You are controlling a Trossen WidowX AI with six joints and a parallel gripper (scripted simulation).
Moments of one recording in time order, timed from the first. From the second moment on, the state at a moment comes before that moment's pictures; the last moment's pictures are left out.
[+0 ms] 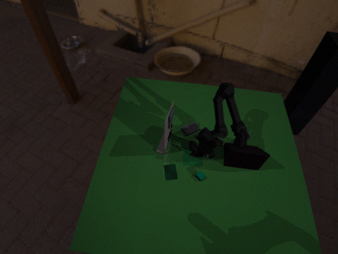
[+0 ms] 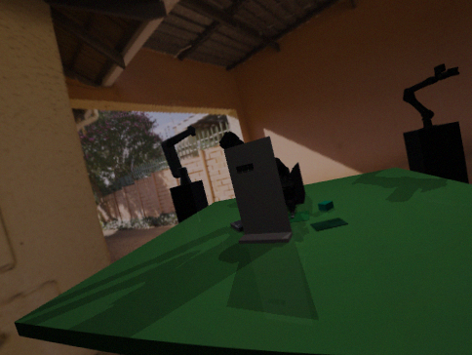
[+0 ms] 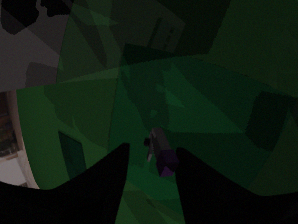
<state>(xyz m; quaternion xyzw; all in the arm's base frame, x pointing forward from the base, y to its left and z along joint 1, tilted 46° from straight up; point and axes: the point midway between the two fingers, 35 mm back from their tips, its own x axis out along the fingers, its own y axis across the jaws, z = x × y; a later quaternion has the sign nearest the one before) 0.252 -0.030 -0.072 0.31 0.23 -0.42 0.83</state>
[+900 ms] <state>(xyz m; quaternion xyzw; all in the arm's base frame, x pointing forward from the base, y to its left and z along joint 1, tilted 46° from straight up) 0.243 -0.017 -0.062 0.31 0.23 -0.41 0.83</state>
